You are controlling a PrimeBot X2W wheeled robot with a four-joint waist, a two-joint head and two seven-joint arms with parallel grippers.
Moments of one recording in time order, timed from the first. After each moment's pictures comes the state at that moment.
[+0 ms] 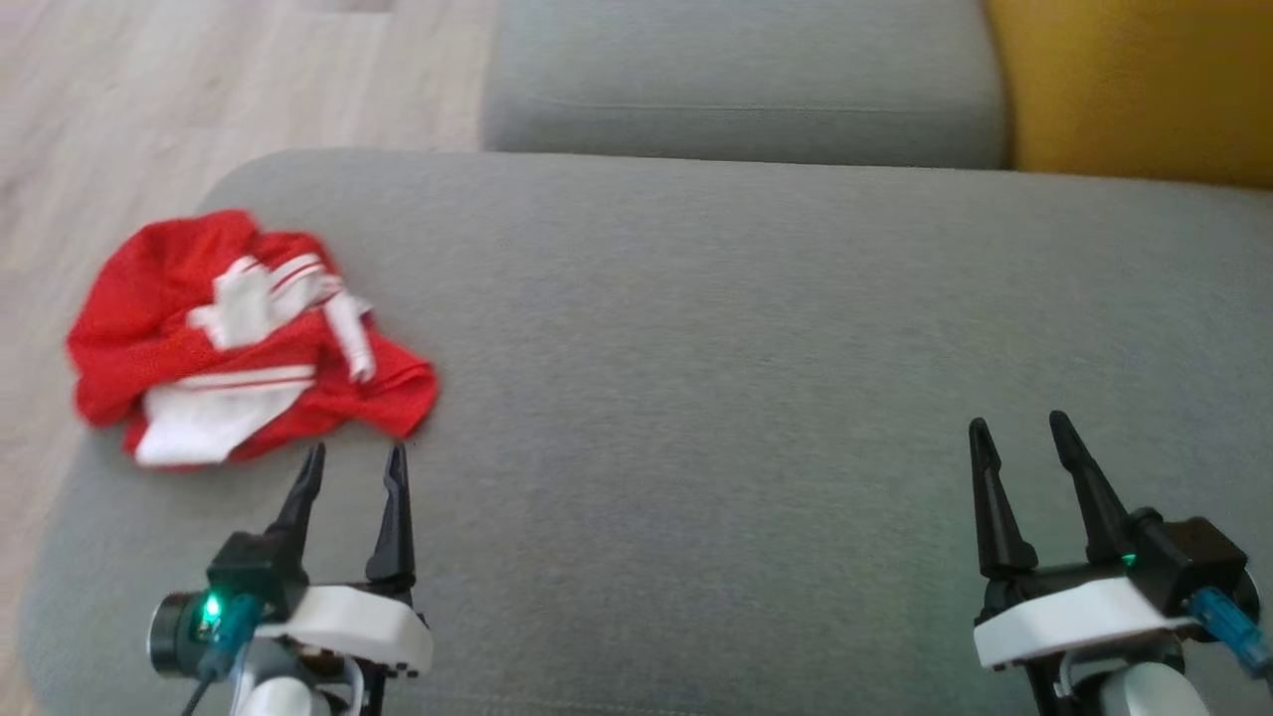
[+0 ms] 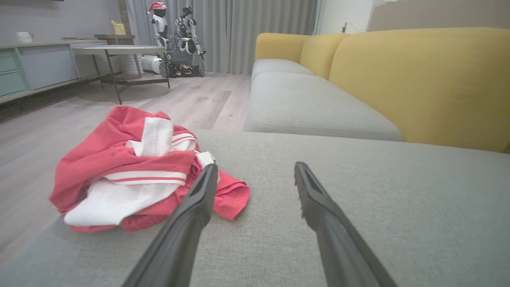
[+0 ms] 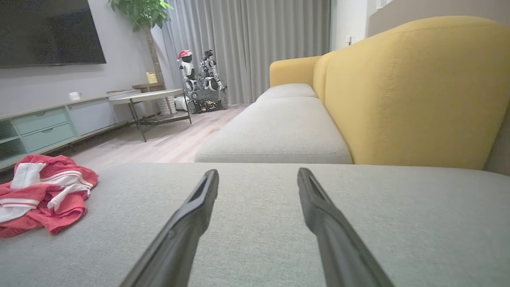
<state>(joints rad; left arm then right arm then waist) 0.02 0.06 -0.14 0.20 -0.13 0.03 -0.25 0.07 -0.05 0.03 0.08 0.14 0.13 -0.16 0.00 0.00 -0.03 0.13</state>
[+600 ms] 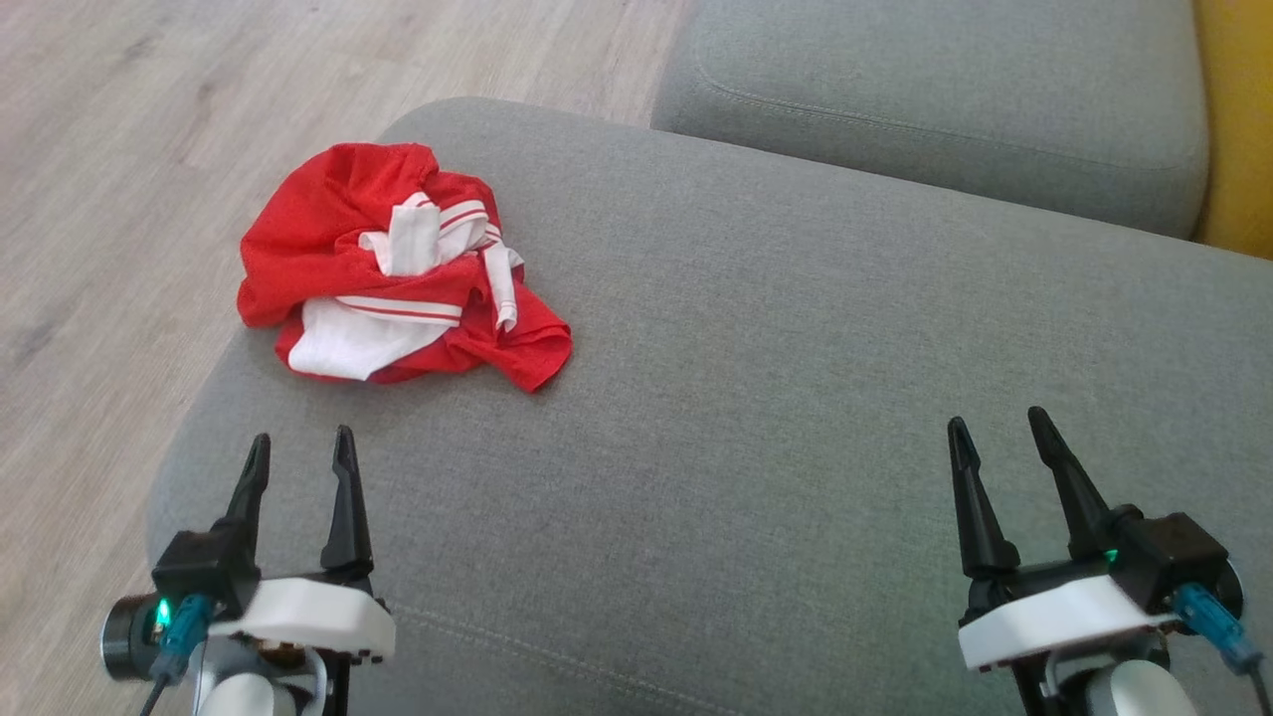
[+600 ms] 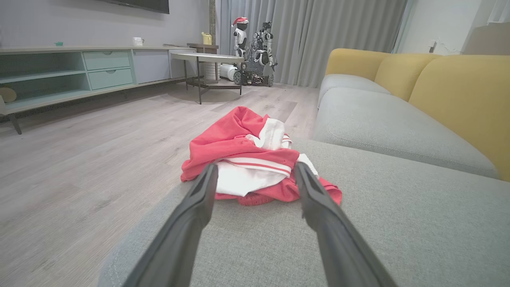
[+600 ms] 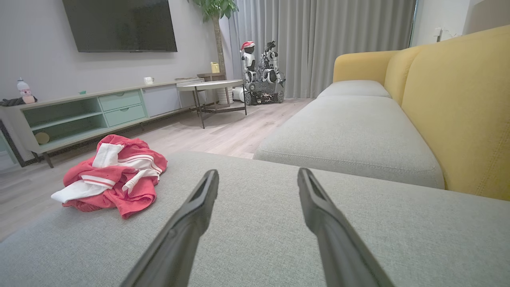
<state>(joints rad) 0.02 0.06 -0.06 0.17 -0.13 0.03 -0.25 0.07 -0.05 0.06 0.06 0.13 0.13 -0.14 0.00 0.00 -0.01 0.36</state>
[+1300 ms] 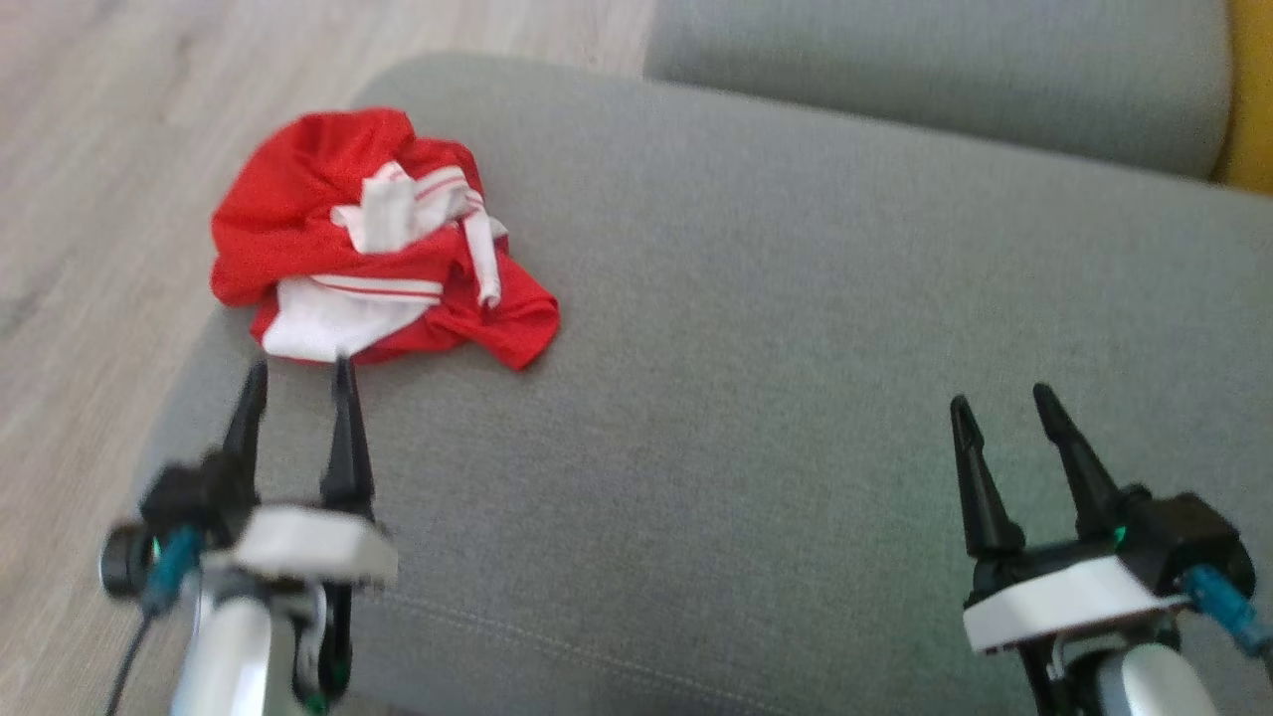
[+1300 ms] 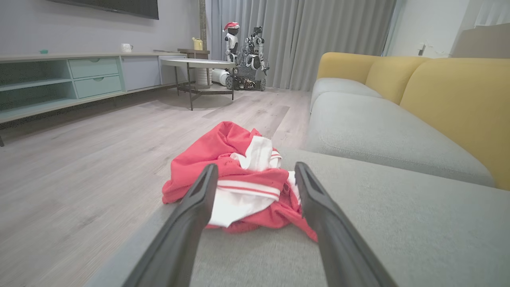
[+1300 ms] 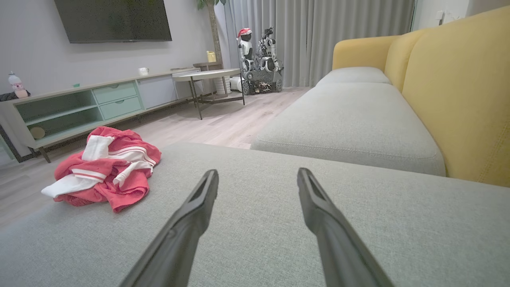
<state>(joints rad) -0.07 0.05 -0.06 0.17 -0.13 0.02 -0.25 0.07 -0.05 0.06 0.00 0.12 0.13 -0.10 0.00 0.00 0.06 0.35</state>
